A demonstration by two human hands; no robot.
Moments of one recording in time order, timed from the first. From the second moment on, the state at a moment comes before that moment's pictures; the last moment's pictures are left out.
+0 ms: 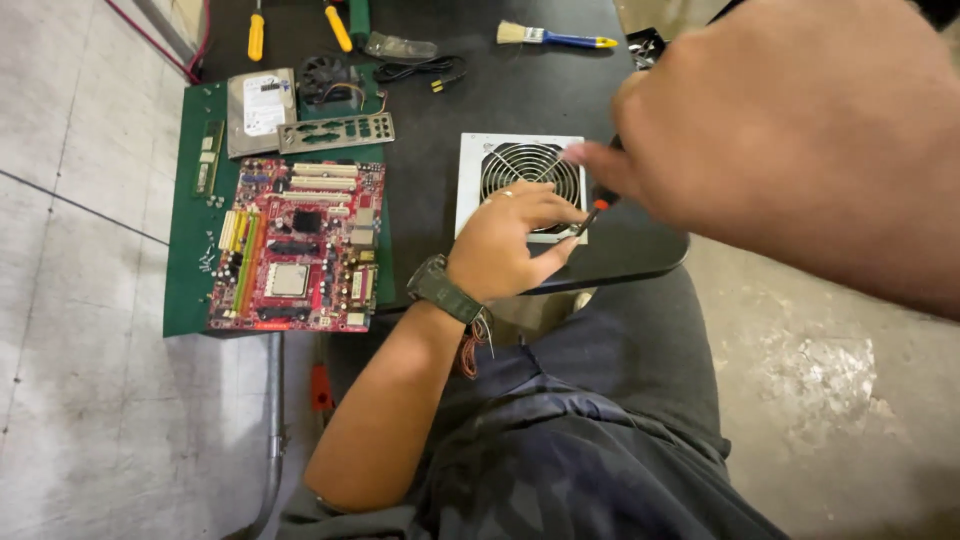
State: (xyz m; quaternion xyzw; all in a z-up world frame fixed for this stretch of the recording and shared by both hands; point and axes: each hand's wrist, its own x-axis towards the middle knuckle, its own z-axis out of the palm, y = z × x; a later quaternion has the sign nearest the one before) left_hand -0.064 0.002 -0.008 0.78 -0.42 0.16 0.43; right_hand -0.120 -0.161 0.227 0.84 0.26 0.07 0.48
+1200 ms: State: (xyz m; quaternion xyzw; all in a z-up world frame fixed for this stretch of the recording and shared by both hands) left_hand -0.054 -0.003 -0.018 0.83 -0.38 0.07 0.41; right_hand -0.096 -0.176 0.229 0.92 0.22 -0.08 0.33
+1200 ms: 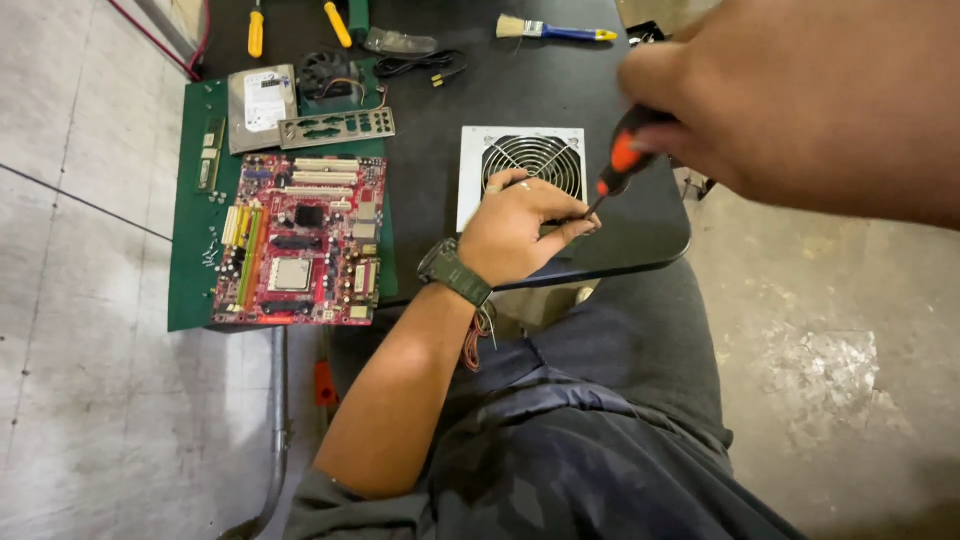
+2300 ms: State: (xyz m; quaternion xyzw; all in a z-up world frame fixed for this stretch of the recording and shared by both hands) left_hand -0.052 -0.006 -0.021 0.83 -0.39 0.07 0.39; right_hand -0.107 -0.172 0.224 0.86 0.14 0.02 0.49
